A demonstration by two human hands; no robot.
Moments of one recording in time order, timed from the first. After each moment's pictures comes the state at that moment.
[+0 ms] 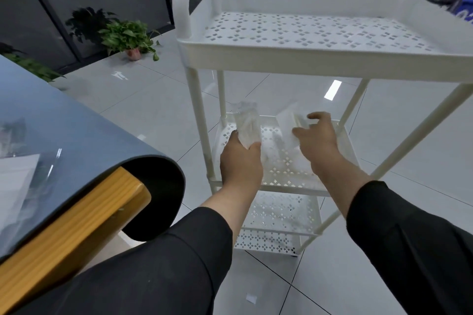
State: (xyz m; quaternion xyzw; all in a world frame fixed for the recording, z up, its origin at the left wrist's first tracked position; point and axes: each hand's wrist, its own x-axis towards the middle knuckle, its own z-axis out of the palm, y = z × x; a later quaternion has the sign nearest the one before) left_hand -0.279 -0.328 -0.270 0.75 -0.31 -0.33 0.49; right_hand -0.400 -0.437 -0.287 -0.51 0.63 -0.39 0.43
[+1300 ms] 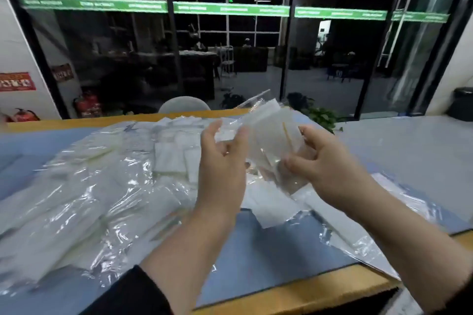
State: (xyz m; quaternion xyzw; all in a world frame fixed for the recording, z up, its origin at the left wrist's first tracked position) left_hand -0.034 0.160 -0.047 0.62 -0.17 0.02 0.76; right_hand -0.113 0.012 -0.026 -0.86 0.06 -0.24 0.45
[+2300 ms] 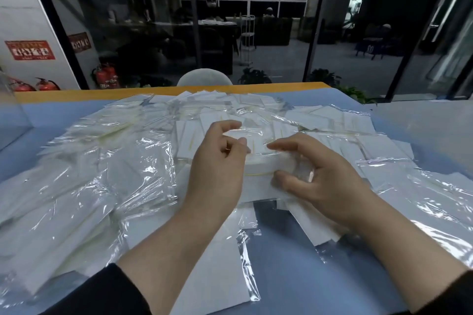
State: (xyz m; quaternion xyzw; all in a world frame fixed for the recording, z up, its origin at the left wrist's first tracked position) left_hand 0.040 0.206 -0.088 0.75 -0.15 0.05 0.65; right_hand -0.027 0.034 -0.091 -0.90 -0.08 -0.21 0.38
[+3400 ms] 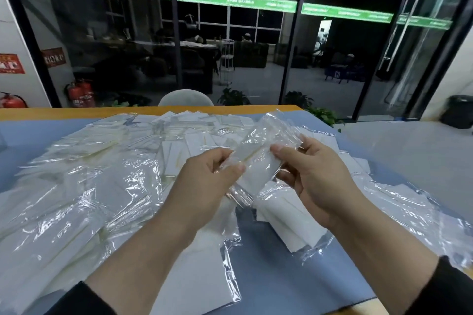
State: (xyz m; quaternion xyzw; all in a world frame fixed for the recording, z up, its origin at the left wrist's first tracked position) left_hand 0.032 0.228 -0.070 0.71 -0.23 -0.08 0.66; right_hand -0.034 0.053 -0.050 -0.59 0.09 -0.21 0.77
